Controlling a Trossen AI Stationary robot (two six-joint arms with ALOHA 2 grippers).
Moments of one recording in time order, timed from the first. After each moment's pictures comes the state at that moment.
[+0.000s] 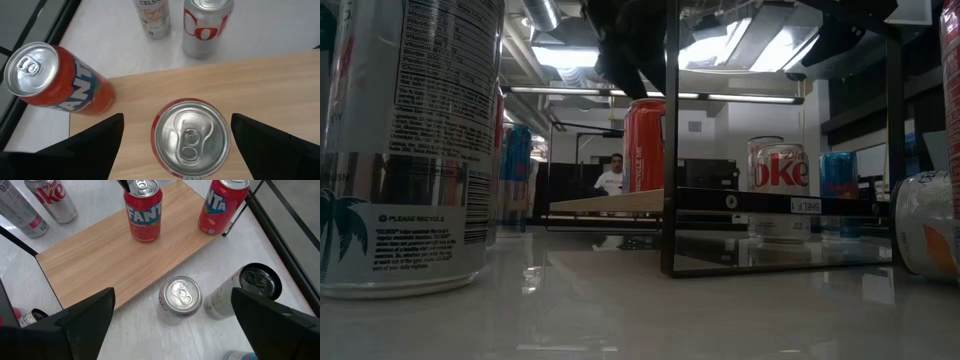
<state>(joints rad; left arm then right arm) 0.03 1.79 1.62 -0.80 -0.27 -0.21 0.06 0.89 1.04 -0.92 0.19 0.18</state>
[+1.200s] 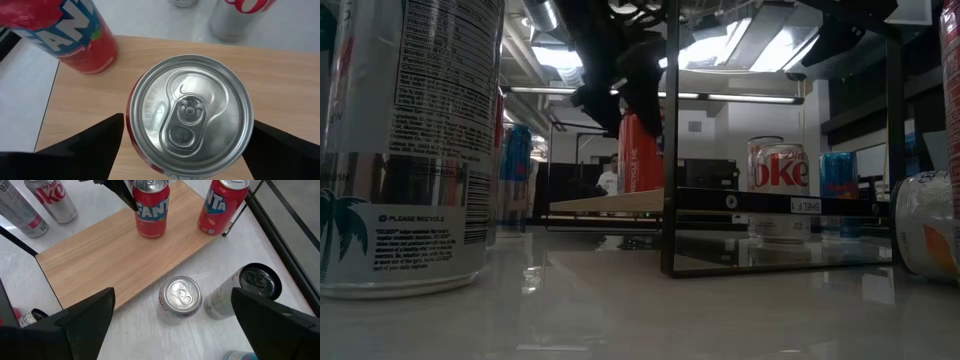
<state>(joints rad) 0.02 1.79 1.43 -0.68 -0.34 -0.47 0.06 0.89 1.04 -0.92 0.19 0.18</state>
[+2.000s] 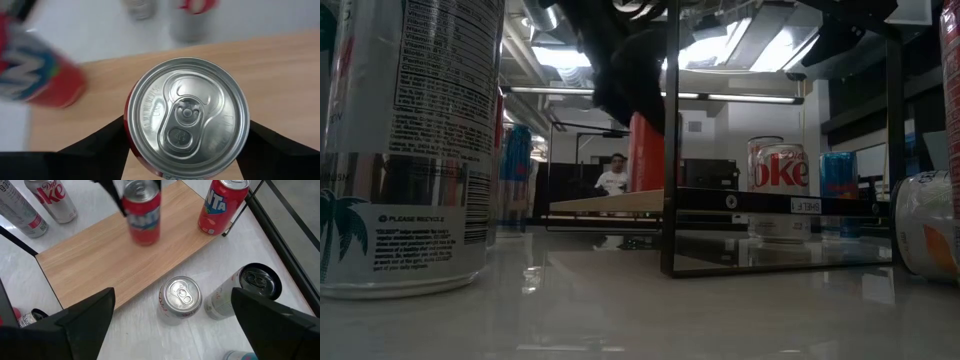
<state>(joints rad) 0.02 1.79 1.43 -0.60 -0.21 -0.21 0.06 0.89 1.04 -0.92 0.19 0.18</state>
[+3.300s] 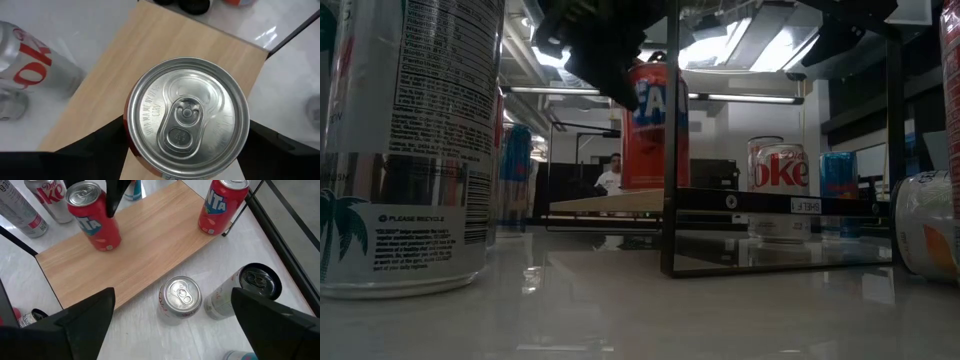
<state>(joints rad) 0.03 1.79 1.43 -0.62 0.26 0.56 0.06 0.89 1.04 -0.92 0.19 0.18</state>
